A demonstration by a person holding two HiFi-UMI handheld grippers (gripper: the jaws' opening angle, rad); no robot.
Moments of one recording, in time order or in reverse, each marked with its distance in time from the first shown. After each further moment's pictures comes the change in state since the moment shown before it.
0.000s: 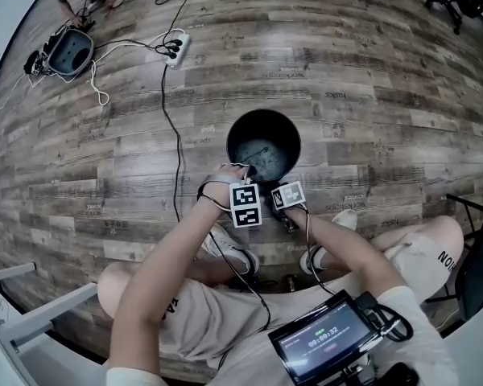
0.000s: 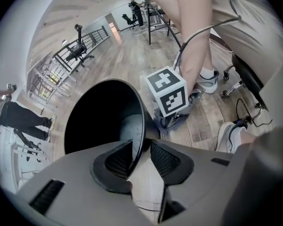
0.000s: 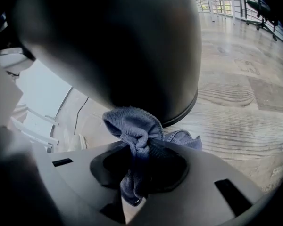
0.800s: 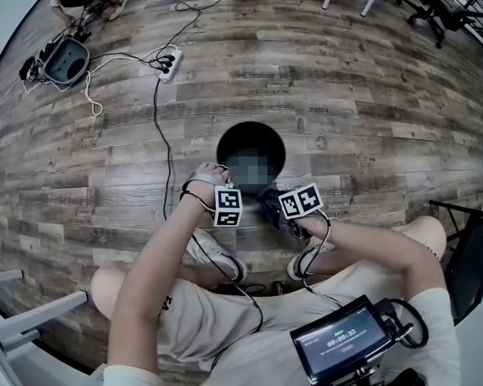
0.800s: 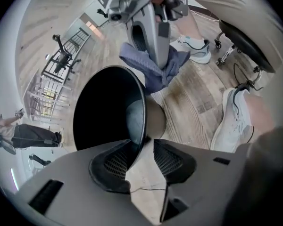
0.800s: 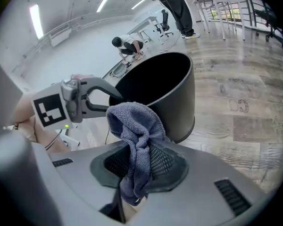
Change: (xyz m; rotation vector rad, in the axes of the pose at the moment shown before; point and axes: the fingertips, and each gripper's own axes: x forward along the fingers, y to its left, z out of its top) left arm 0.003 0.013 -0.041 0.243 0.143 0.089; right arm -0.151 0.054 0.049 -0.106 -0.110 0.142
